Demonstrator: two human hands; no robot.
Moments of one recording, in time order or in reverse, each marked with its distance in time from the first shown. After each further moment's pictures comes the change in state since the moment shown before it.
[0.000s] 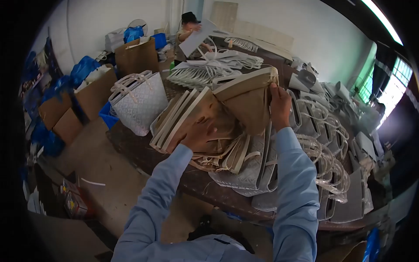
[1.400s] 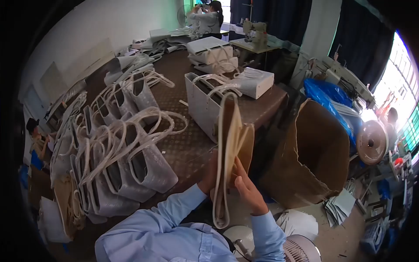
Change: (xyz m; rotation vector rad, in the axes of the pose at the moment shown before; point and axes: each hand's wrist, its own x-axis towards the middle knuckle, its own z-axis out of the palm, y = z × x) left_hand -0.270 0.702 0.337 -1.485 -1.525 -0.048; right_hand -0.480 -0.062 -0.625 0.351 0.457 0.535
